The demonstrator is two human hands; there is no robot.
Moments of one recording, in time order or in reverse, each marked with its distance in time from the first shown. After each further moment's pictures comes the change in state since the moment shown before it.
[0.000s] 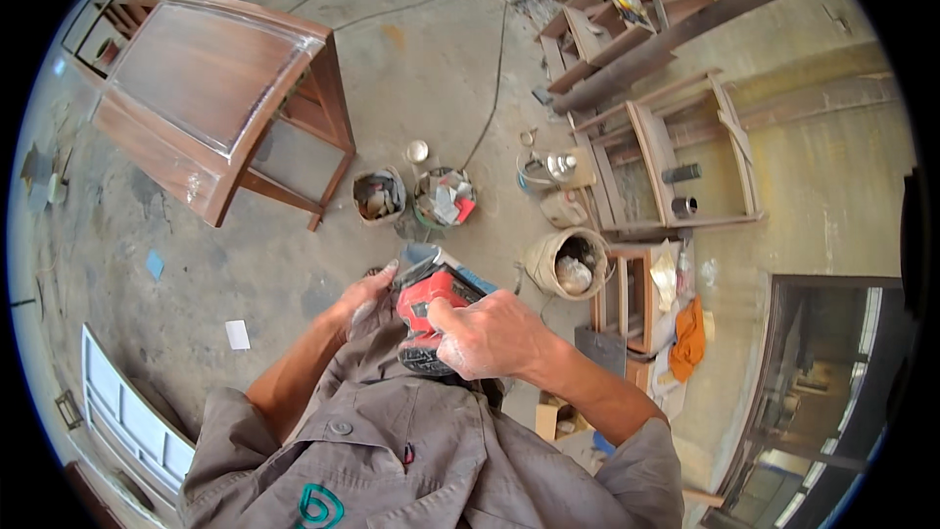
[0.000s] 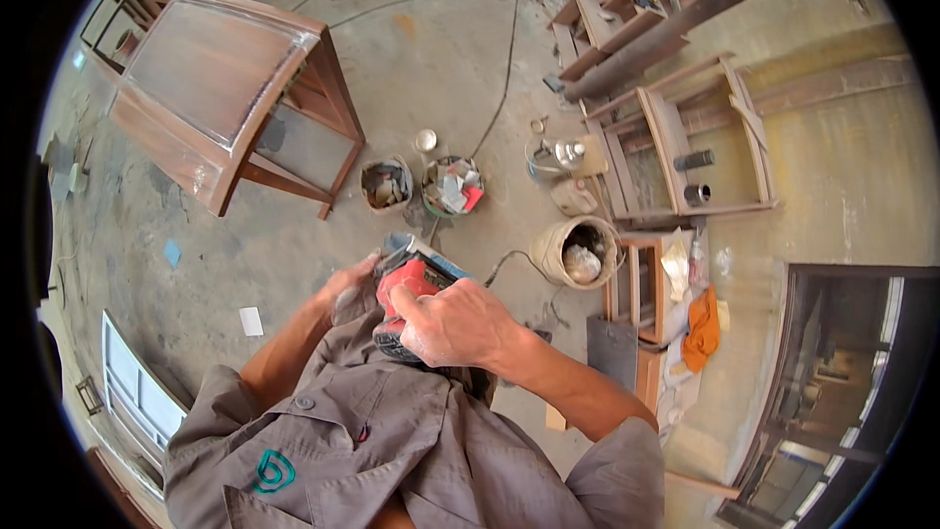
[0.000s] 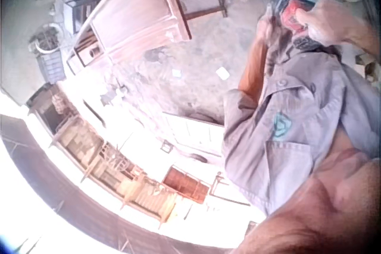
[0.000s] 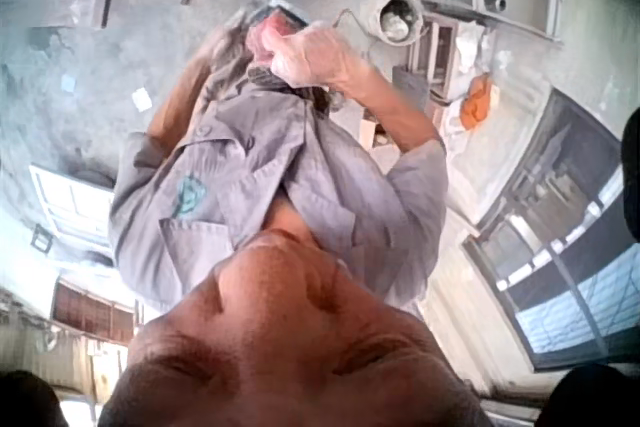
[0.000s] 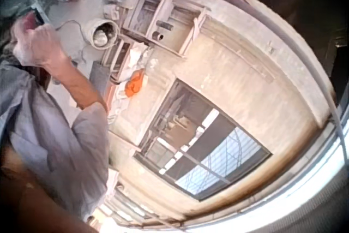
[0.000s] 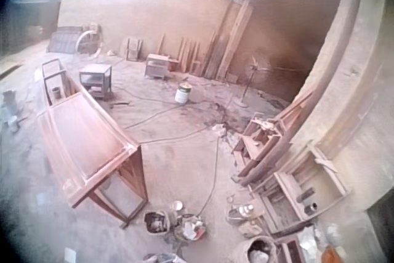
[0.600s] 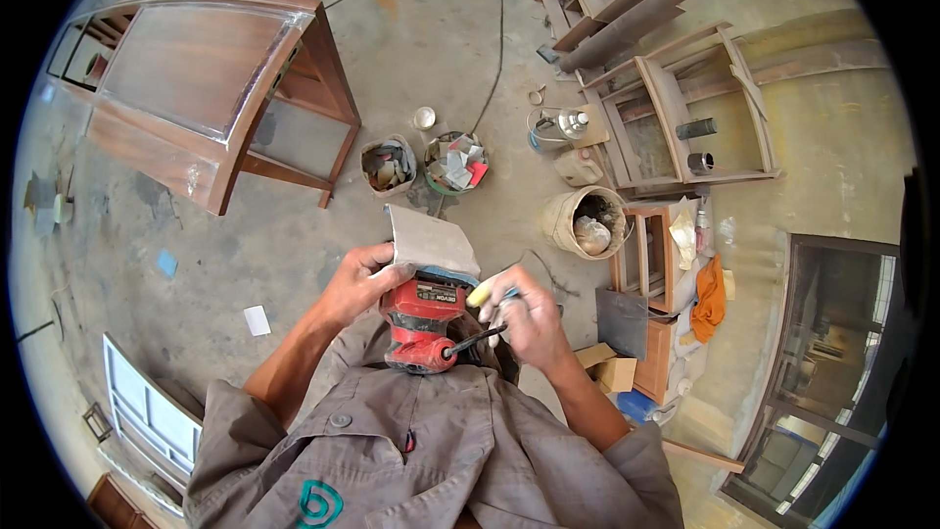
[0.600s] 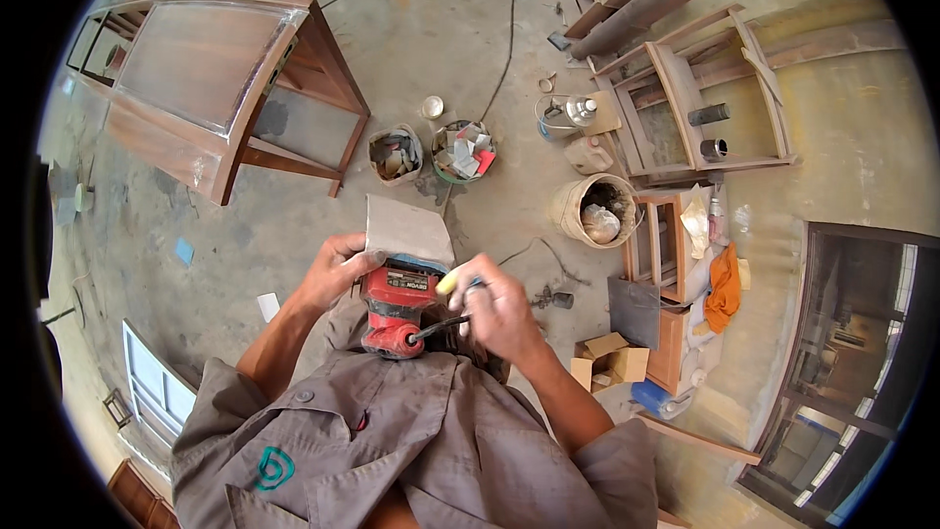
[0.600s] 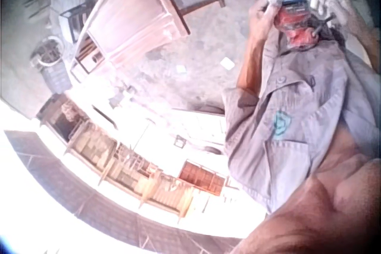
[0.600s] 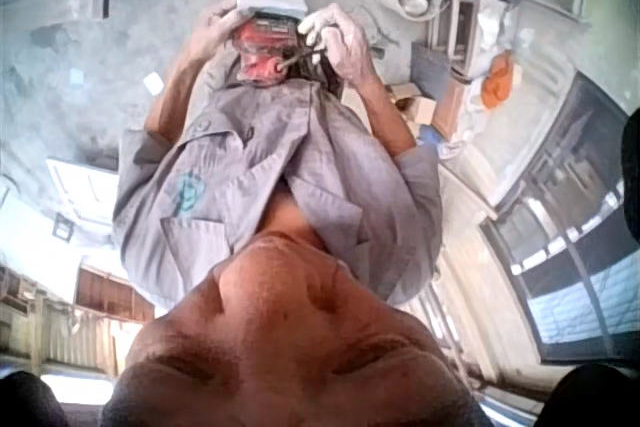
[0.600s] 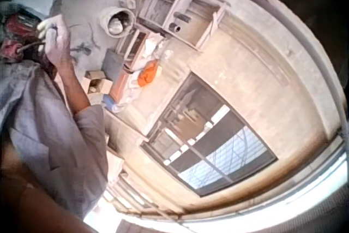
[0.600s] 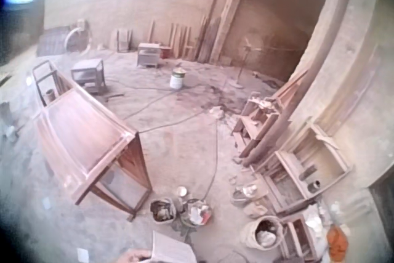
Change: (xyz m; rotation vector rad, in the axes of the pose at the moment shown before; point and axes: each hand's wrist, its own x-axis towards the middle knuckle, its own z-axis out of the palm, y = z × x) left_hand -0.054 0.041 0.024 0.668 0.079 0.204; right_hand -0.052 -0.006 0.056 0.969 0.413 0.535
